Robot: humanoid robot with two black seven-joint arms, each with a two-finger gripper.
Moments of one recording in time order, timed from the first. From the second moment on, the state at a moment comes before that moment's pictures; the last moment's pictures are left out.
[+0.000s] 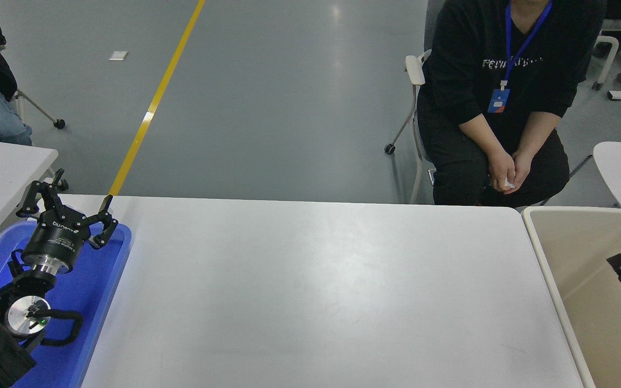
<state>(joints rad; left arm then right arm) -0.56 0.46 -0.57 -0.39 -0.23 -0.70 -0.60 0.72 -0.43 -0.11 0.09 -0.31 -0.10 0.06</state>
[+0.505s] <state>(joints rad) -0.56 0.46 -0.57 -0.39 -0.23 -0.70 -0.60 0.92 -0.62 0.15 0.24 -0.31 -0.10 0.06</state>
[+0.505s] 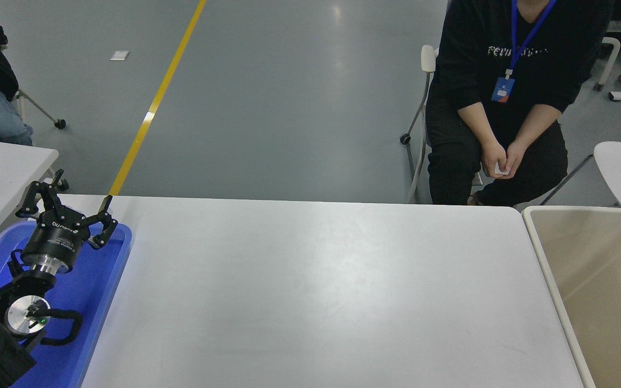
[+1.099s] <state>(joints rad) -0.56 0.46 -0.57 -0.39 -0.23 -0.70 -0.60 0.95 -0.75 0.67 0.53 -0.31 -0.07 0.07</state>
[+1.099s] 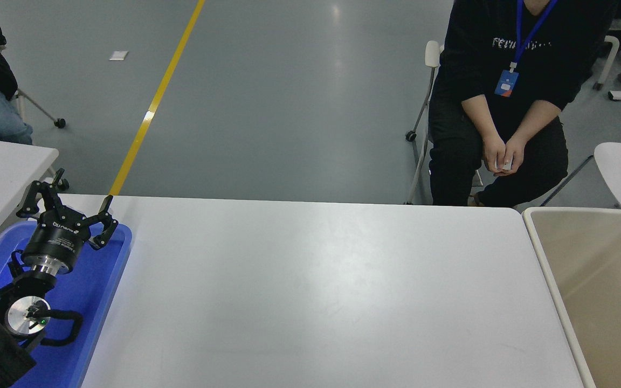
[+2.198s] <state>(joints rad) -0.56 0.46 -0.57 -0.39 -0.23 -0.70 -0.60 0.59 -0.52 1.00 0.76 -0.33 0.05 0.40</state>
